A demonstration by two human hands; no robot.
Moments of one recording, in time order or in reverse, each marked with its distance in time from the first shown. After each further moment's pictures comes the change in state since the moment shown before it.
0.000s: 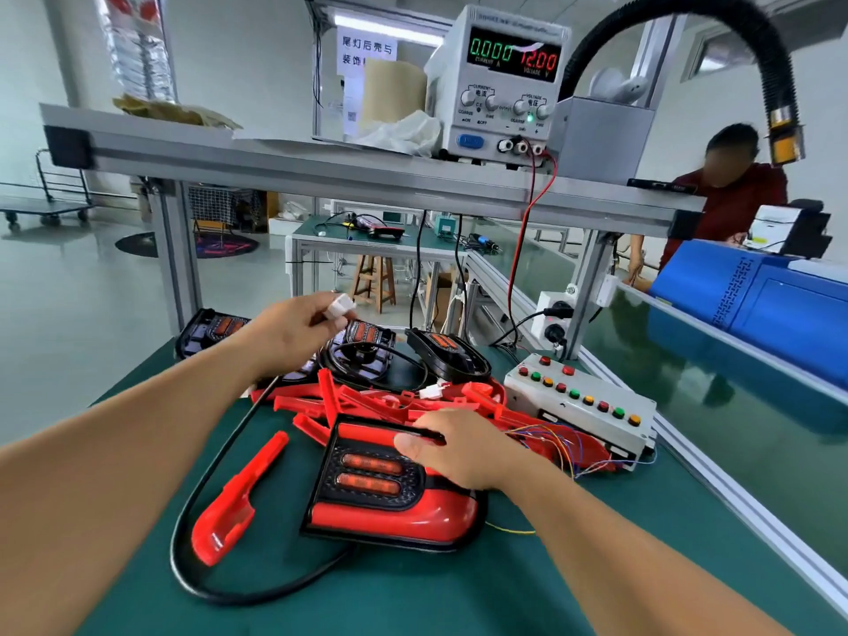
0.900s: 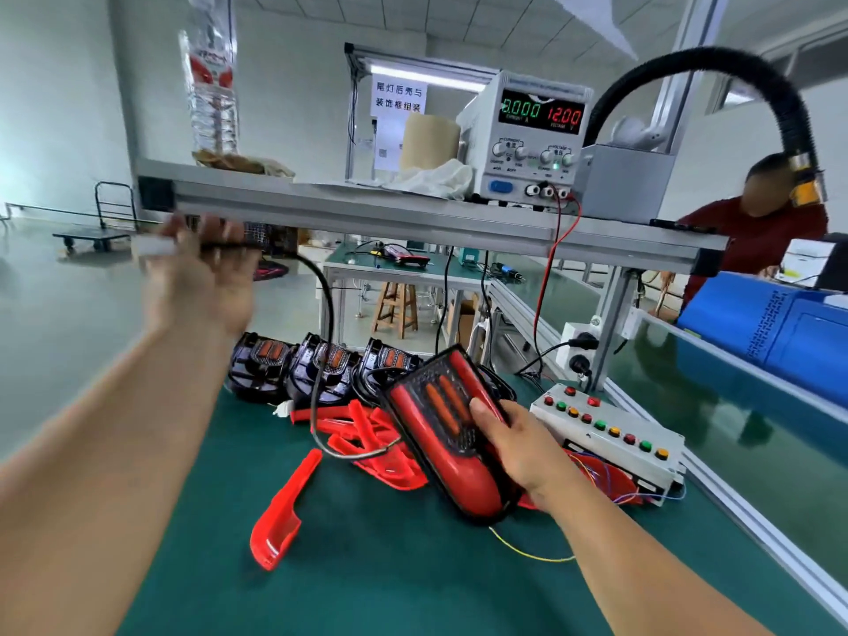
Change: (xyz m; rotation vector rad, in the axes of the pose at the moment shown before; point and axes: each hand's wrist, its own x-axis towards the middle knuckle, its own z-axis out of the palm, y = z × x) left_hand -0.026 0.020 -0.098 -1.839 0.904 0.006; right_hand -0.008 -0.009 -0.015 0.818 0.380 0.230
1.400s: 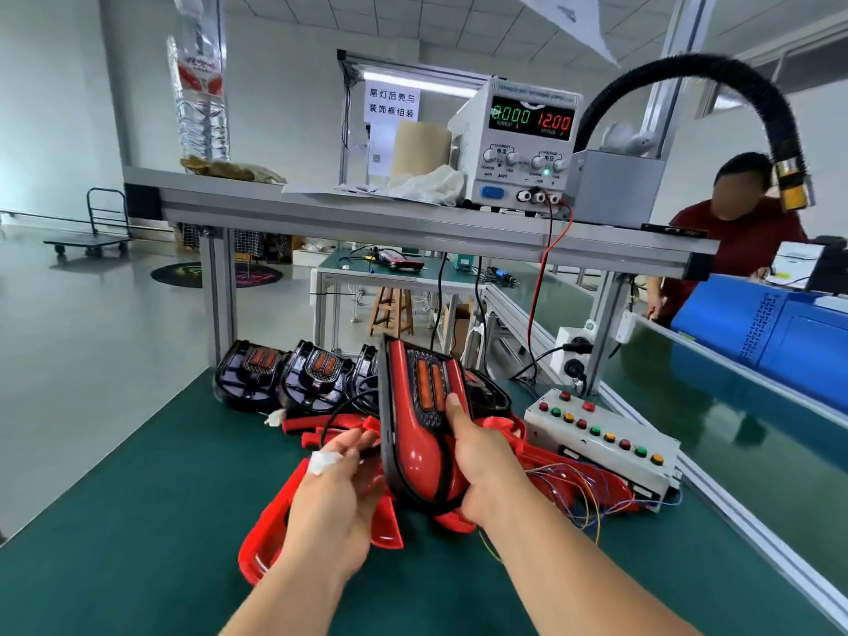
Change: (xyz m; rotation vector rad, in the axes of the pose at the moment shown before) left_hand -0.130 -0.123 -0.113 0.487 0.101 -0.463; right_hand 0.005 -0.015 0.052 0.446 0.149 0.415
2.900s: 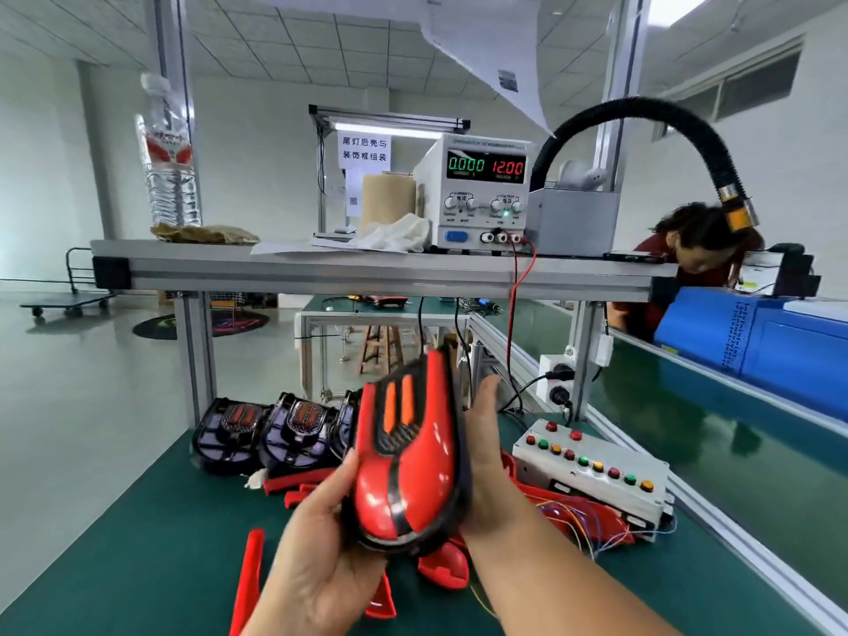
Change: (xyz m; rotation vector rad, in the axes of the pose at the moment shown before) left_hand -0.049 0.045 0.043 -0.200 -0.318 -0.328; right_hand 0.012 -0.055 0.009 0.591 -0.474 -0.044
